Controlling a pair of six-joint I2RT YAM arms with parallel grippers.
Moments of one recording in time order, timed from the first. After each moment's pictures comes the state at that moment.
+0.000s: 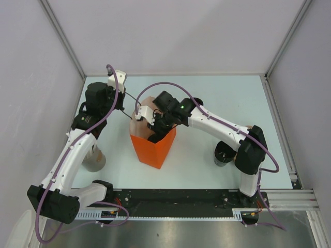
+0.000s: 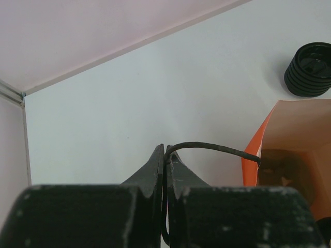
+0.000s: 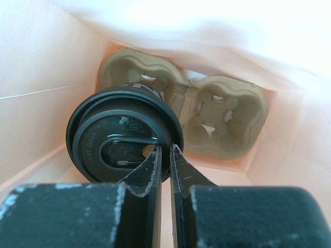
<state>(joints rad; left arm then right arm) -0.26 1.12 1.16 -0.35 0.03 0.18 0.92 1.86 1.75 -0.85 -0.33 -0.47</state>
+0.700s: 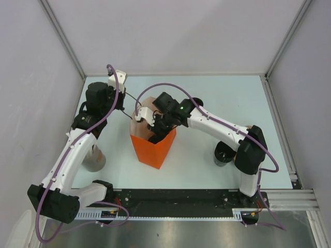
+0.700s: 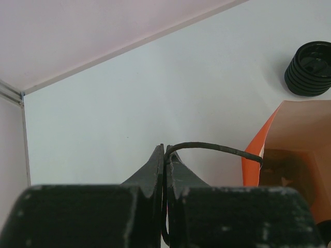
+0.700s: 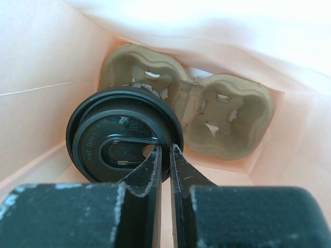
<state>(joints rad) -0.26 1.13 1.16 -0.35 0.03 0.18 0.92 1.86 1.74 -0.85 -0.34 -0.47</state>
